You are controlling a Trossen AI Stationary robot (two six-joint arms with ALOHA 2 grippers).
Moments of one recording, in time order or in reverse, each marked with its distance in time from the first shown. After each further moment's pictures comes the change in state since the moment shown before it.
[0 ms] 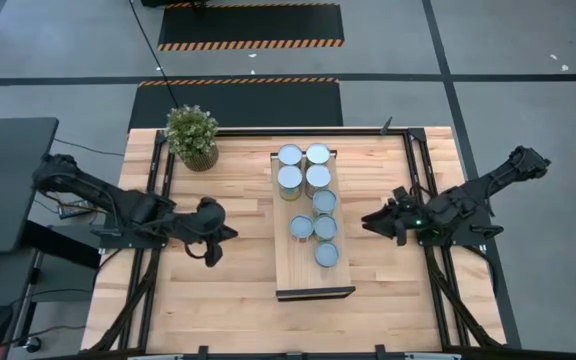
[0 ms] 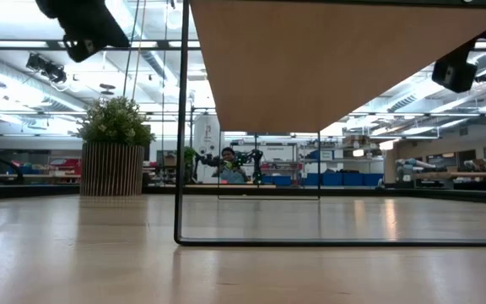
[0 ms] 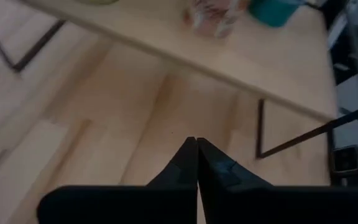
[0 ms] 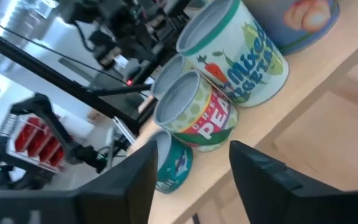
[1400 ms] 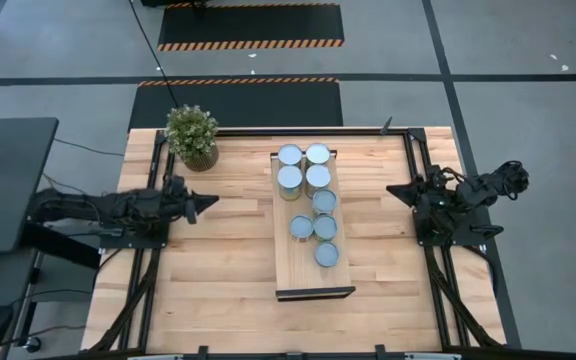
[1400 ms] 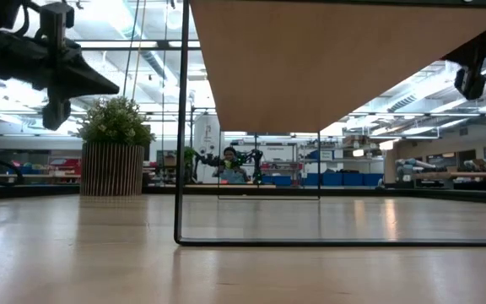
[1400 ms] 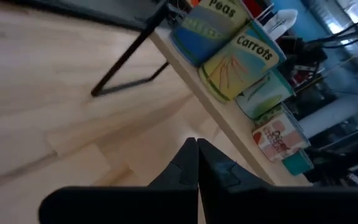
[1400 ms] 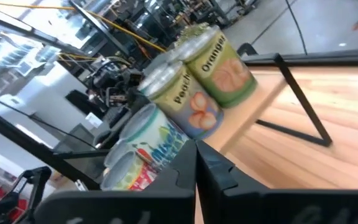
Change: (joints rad) left arm 0.314 -0.775 -0.640 0.361 -0.046 -0.239; right arm -0.017 -0.522 -0.011 -0.389 0.286 -0.160
